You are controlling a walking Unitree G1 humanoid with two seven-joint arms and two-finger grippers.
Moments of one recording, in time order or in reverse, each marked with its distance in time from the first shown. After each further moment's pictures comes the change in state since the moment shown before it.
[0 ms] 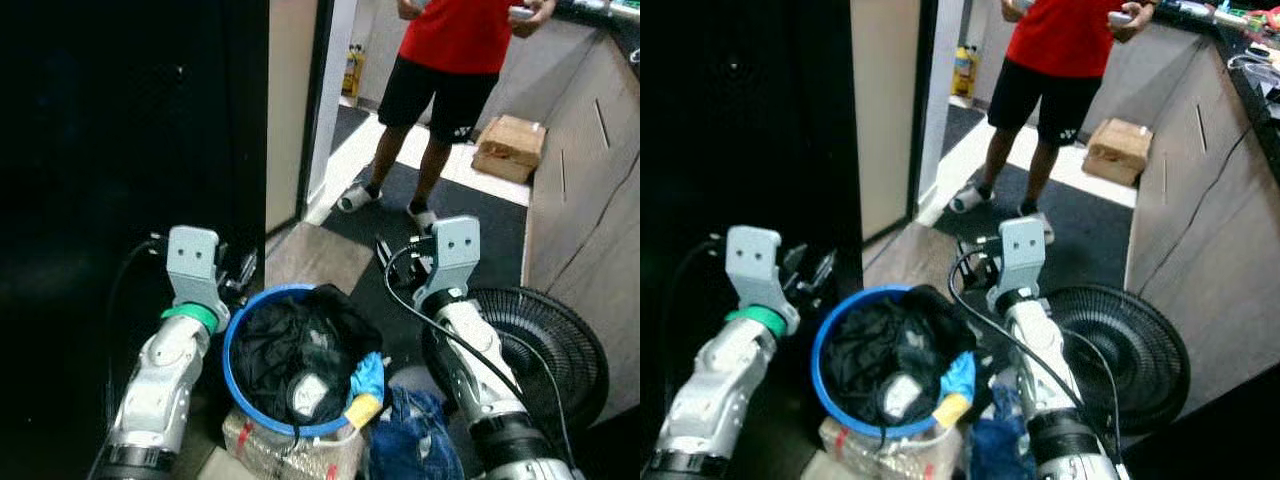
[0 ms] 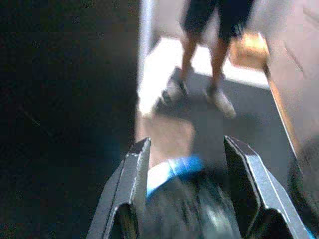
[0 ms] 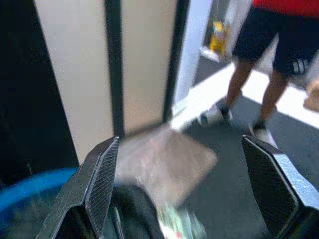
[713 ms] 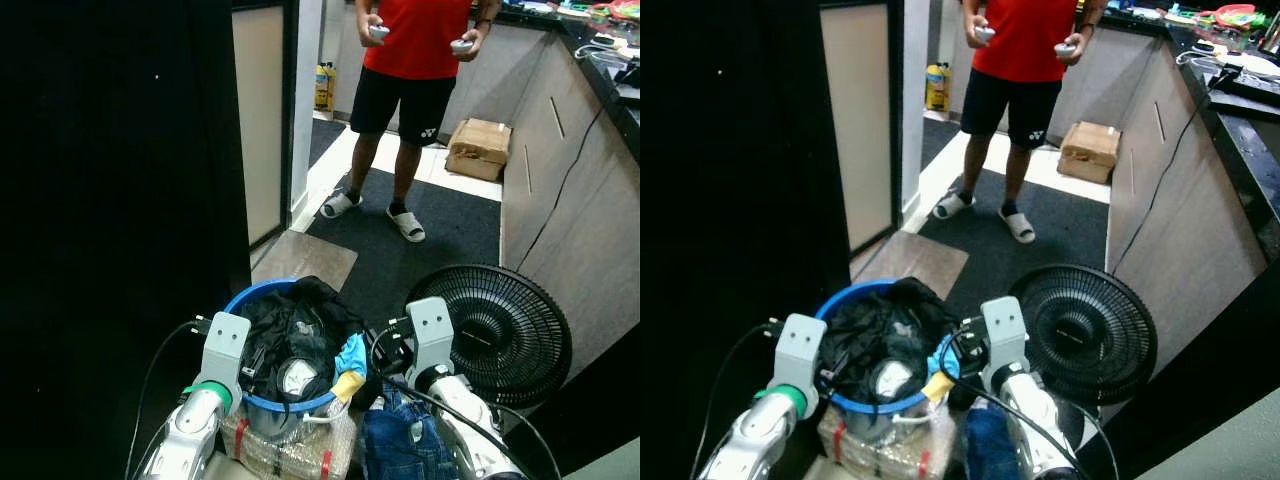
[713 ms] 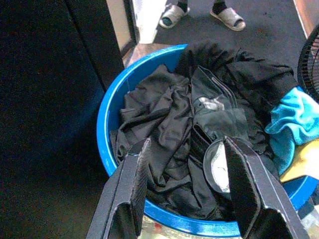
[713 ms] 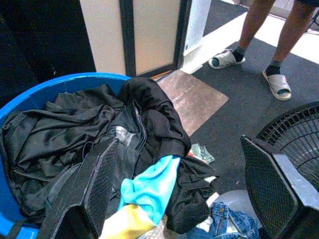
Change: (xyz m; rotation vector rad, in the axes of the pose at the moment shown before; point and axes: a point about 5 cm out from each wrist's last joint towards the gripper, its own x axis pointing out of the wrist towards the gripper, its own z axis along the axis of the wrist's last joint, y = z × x) left arm -0.025 0.001 -0.085 0.104 0.232 0.103; right arm -0.036 0.024 -0.068 0.010 0.200 0.100
